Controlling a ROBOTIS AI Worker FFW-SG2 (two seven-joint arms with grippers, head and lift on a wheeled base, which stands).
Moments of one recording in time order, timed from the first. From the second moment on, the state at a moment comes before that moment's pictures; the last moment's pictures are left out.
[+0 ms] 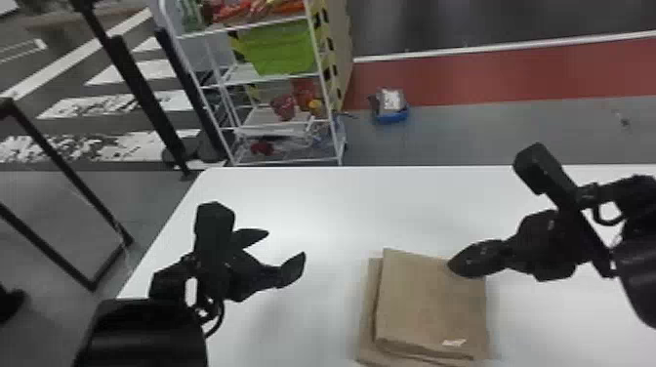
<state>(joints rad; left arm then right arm) 0.20 0.00 0.34 -2.03 -0.40 0.58 -0.86 -0.28 -0.15 0.29 -1.70 0.42 0.86 1.36</state>
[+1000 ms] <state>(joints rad) 0.34 0.00 0.54 -2.04 0.06 0.37 -0.67 -0.25 -0.01 0.23 -1.63 0.28 0.74 1.32</state>
